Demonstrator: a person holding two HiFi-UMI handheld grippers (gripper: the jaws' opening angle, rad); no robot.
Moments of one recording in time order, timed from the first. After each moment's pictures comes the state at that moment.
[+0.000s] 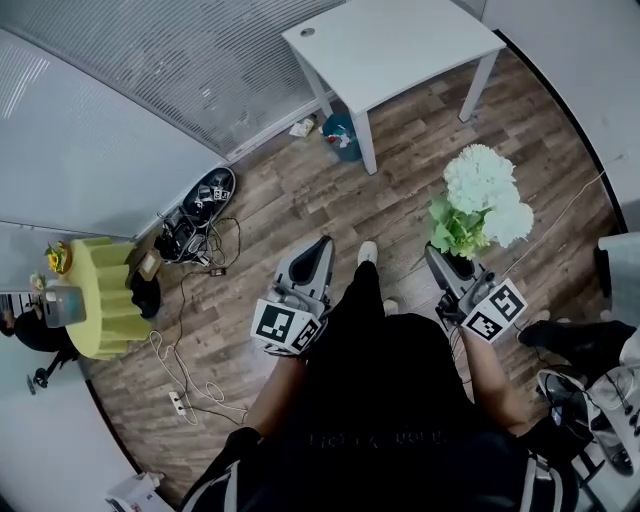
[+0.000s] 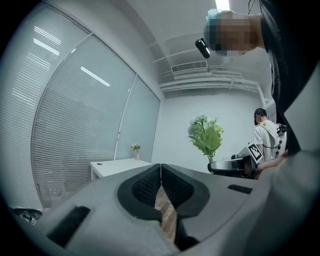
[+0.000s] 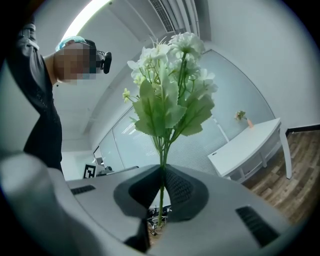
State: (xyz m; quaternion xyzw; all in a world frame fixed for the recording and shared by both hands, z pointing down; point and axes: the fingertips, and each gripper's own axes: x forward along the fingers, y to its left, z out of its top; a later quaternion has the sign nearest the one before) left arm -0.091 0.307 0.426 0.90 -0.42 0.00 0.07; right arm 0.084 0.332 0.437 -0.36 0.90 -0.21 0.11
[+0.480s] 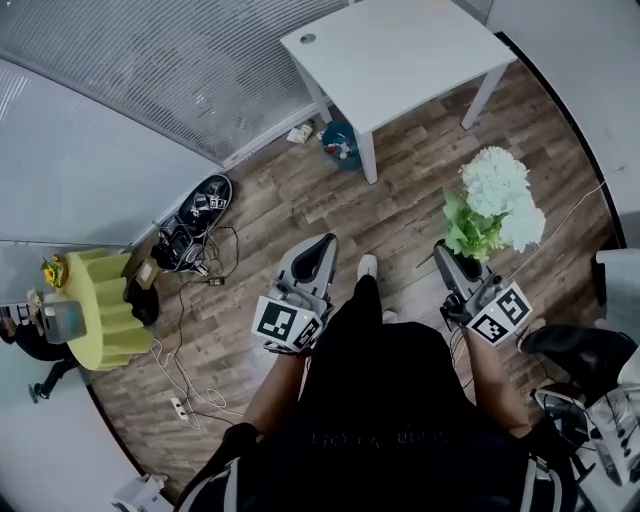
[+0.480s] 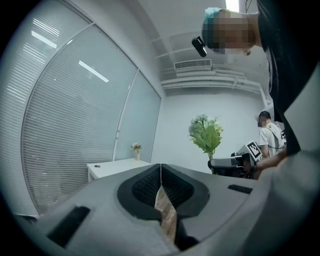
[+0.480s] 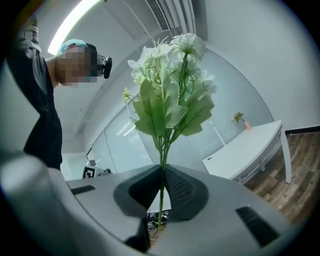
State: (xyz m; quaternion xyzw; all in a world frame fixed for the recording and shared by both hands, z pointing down) left arm -0.098 0.198 0.427 0.91 -0.41 0.00 0.08; right arm 0.086 0.228 0.431 -0.38 0.89 -0.22 0.11
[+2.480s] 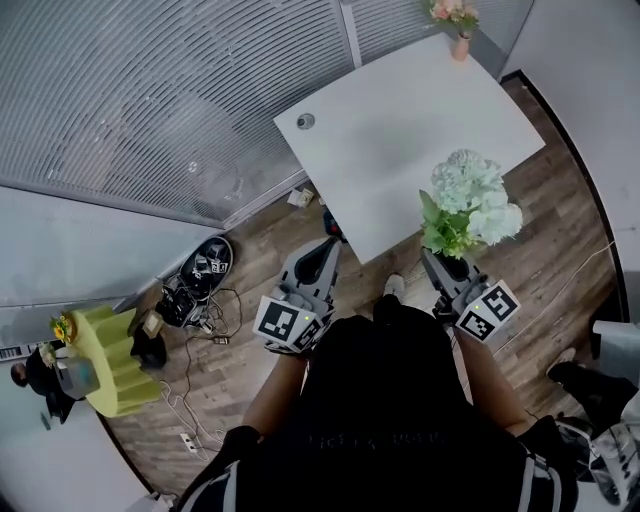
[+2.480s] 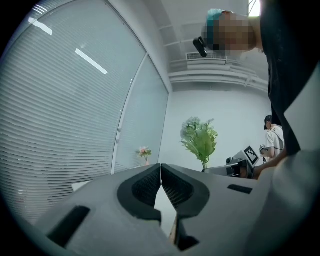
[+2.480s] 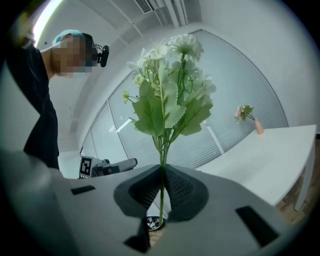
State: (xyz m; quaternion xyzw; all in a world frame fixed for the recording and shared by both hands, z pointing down) left arm -0.048 -0.162 0.423 0.91 -0.40 0.01 0.08; right arm 0.107 -0.137 0.452 -0.37 0.90 -0.23 0.08
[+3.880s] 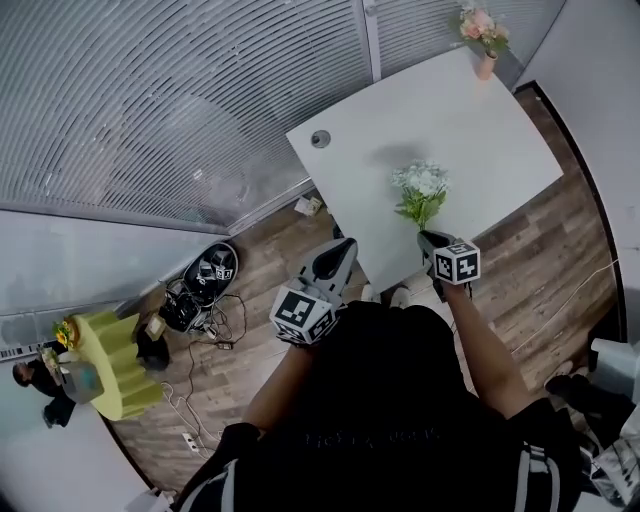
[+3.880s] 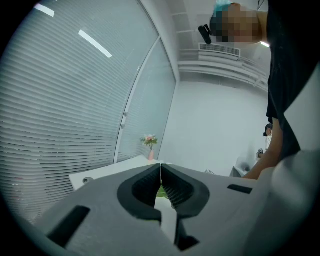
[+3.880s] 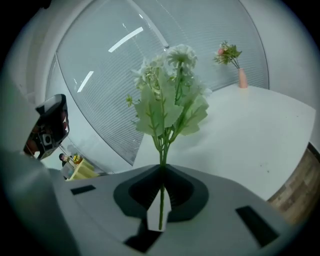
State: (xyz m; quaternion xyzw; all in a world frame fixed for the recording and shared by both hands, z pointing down) left arm -0.062 -0.253 0.481 0.92 -0.38 0.05 0.14; right arm 0.091 -0.273 0.694 -0.41 0.81 -0.38 -0.20
